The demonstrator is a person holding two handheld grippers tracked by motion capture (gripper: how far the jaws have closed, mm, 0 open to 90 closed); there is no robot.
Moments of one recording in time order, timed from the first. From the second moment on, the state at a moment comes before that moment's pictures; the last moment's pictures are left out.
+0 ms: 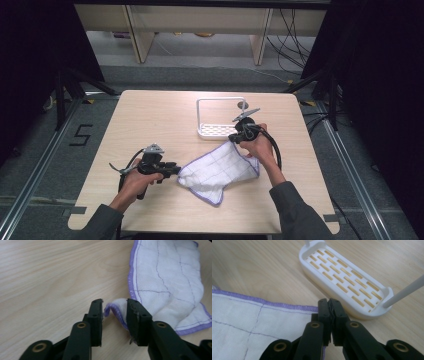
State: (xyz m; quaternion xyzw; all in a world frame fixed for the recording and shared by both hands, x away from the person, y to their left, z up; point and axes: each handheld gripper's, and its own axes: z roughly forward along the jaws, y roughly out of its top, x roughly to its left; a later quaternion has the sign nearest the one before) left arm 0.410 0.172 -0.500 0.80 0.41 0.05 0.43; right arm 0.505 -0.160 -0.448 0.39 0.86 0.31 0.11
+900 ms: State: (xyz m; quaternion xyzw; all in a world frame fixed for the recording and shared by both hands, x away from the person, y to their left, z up) left arm 0.392 0.179 -0.483 0.83 0.33 0.08 0.44; right arm 0.336 -0.159 -0.460 0.29 0.88 0.37 0.06
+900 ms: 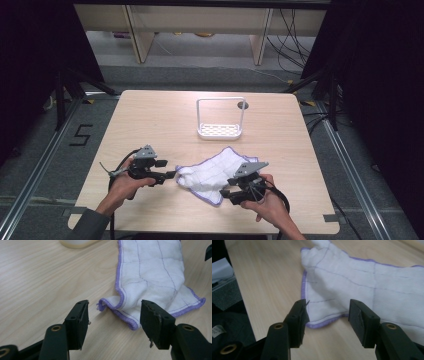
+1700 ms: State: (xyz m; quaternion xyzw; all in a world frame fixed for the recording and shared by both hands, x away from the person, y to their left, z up) left arm 0.414 0.156 -0.493 0.86 0.29 0.06 0.42; right arm 0.325 -0.136 -0.498 0.25 0.91 0.32 0.05
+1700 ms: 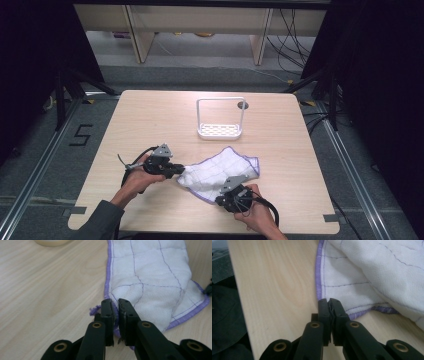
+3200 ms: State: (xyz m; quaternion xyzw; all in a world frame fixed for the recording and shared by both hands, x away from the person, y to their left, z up) left arm 0.414 0.137 -0.475 0.85 0.31 0.11 0.42; right arm 0.309 -0.234 -0.460 0.36 0.85 0.37 0.11
